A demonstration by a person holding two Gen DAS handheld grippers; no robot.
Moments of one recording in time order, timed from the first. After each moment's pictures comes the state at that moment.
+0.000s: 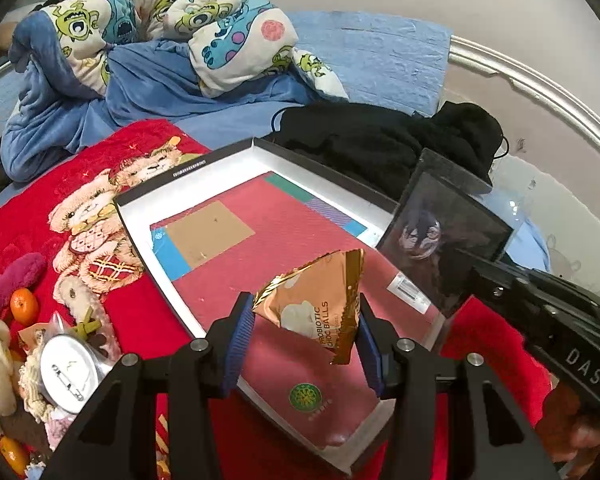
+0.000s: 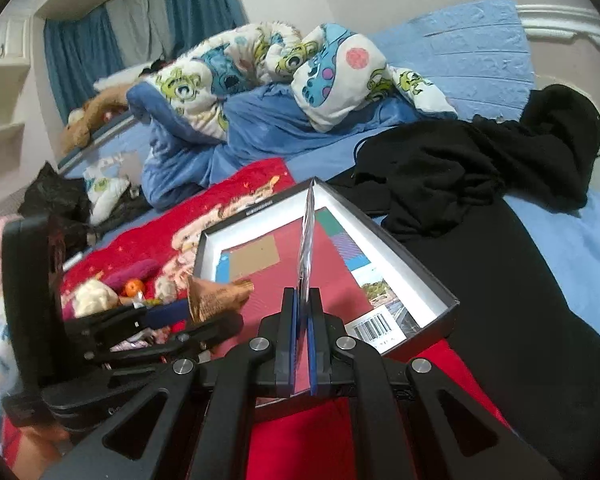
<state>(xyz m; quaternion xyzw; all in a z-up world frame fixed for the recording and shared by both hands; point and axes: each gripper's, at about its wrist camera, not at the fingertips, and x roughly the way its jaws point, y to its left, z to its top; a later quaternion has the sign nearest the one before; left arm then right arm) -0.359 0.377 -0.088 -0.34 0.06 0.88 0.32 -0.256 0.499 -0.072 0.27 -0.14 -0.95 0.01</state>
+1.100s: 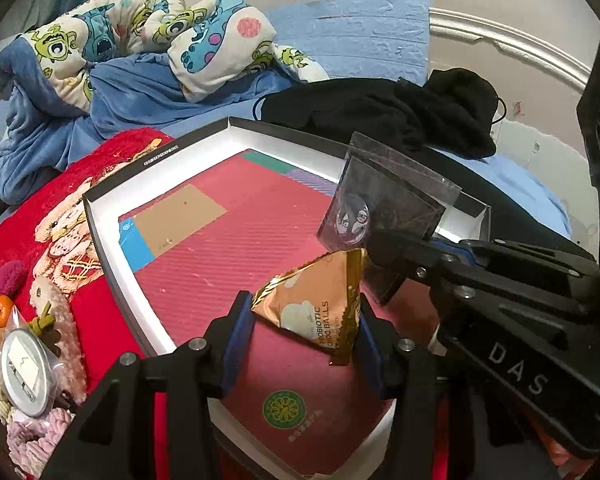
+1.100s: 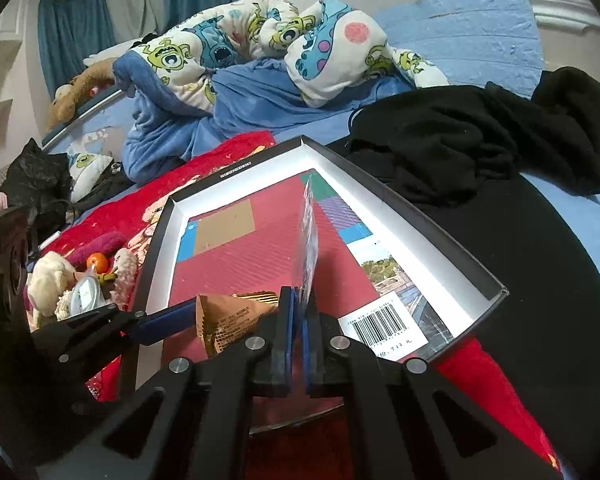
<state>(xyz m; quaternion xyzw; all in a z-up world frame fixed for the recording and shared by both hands) -0.349 0.405 -0.132 -0.31 0.11 0.89 0.32 -0.290 0.496 -0.121 0.29 -0.12 -0.95 -0.01</state>
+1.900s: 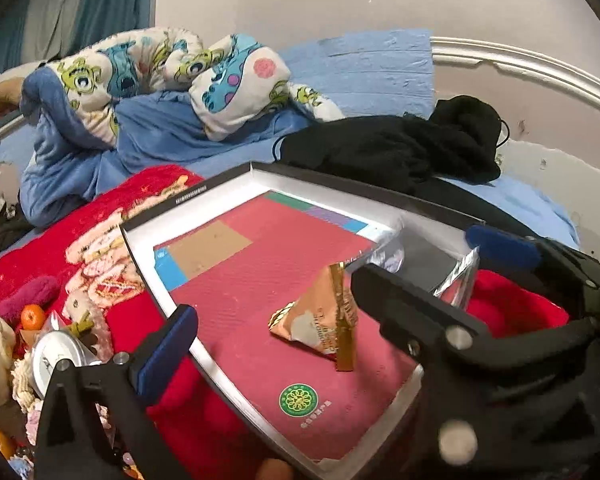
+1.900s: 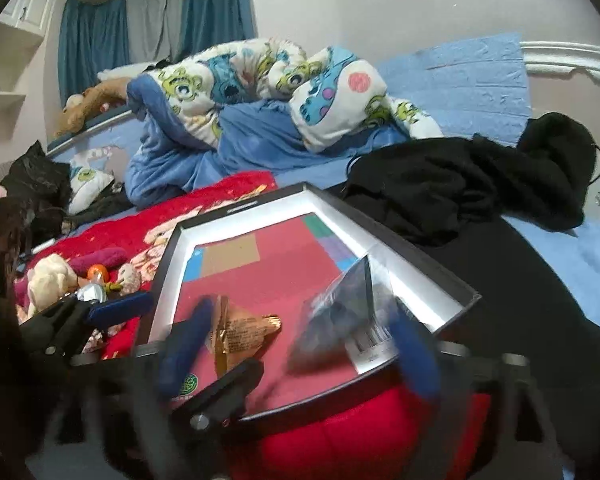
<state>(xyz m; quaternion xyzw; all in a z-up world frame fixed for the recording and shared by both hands) -0.325 0.387 -0.121 -0.23 0.11 0.92 0.29 -0.263 0.482 -0.113 0.20 -0.08 -0.98 -0.03</state>
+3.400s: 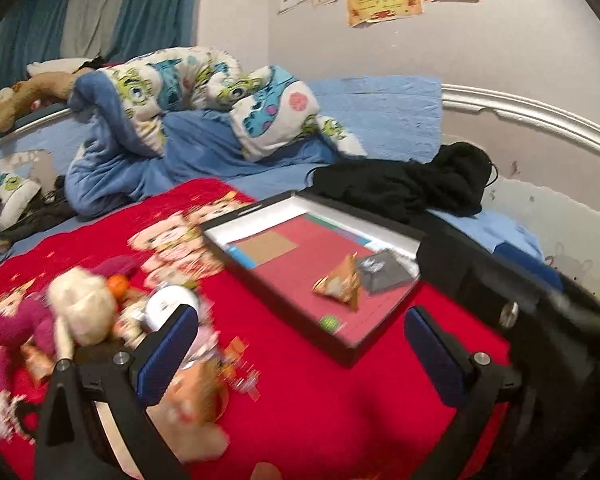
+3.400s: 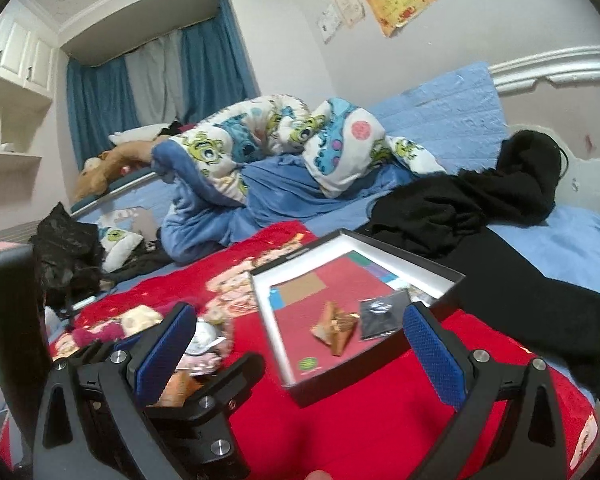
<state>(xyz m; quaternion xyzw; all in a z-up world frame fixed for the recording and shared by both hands) -0.225 0.282 -0.062 -0.22 0.06 0.94 0.25 -0.156 0.417 -0.057 0.12 -0.14 -0.98 -0.01</state>
